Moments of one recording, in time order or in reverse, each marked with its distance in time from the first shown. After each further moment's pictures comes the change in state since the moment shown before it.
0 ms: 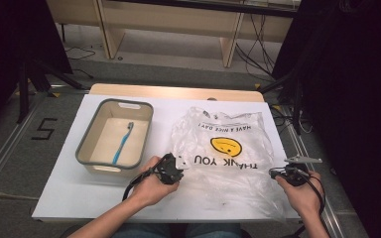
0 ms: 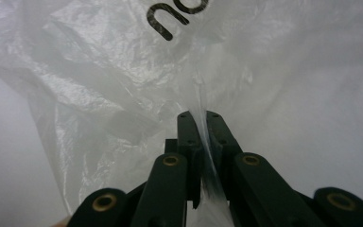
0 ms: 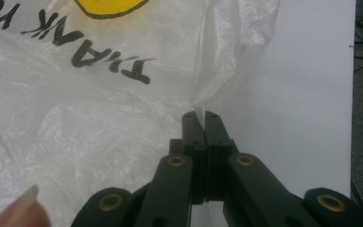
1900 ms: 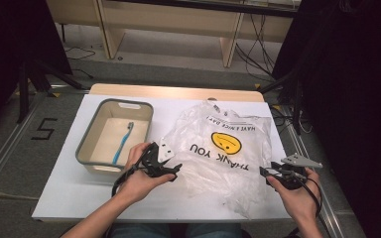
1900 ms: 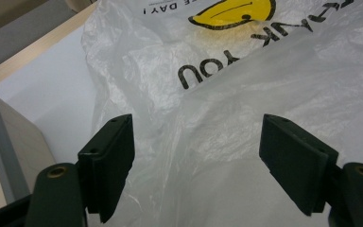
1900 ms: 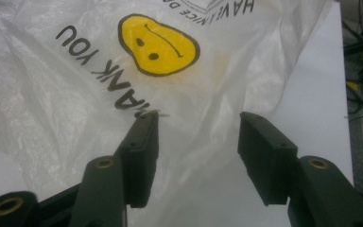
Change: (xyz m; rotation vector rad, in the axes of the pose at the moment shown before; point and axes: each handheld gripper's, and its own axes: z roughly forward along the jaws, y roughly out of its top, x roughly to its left) left arm 0.018 -0.008 -0.040 -0.212 0.145 -0.069; right arm 0.038 0.012 -0.026 -0.191 -0.016 -0.076
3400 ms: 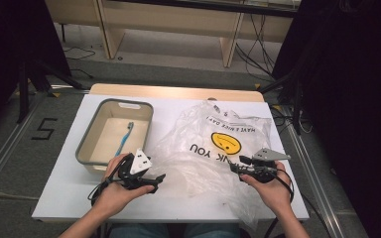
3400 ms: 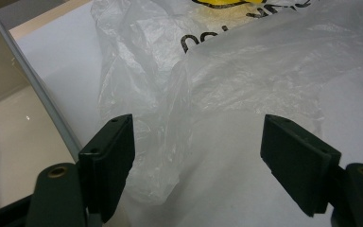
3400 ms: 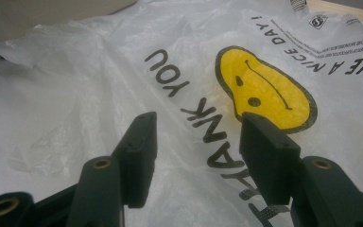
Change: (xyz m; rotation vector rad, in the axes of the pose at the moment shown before) left arm 0.012 -0.043 -0.038 -0.030 -0.042 -0.078; right arm 0.040 0.016 0.053 -0.078 0.265 -0.127
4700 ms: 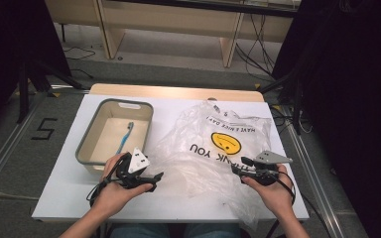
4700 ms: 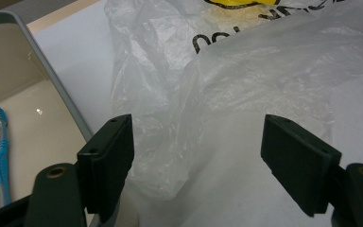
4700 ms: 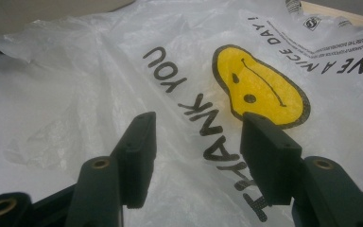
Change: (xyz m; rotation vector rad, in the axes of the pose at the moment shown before) left arm 0.003 0.000 -0.003 -0.001 0.034 -0.023; right arm 0.001 -0.005 -0.005 -0.009 -0.014 -0.019
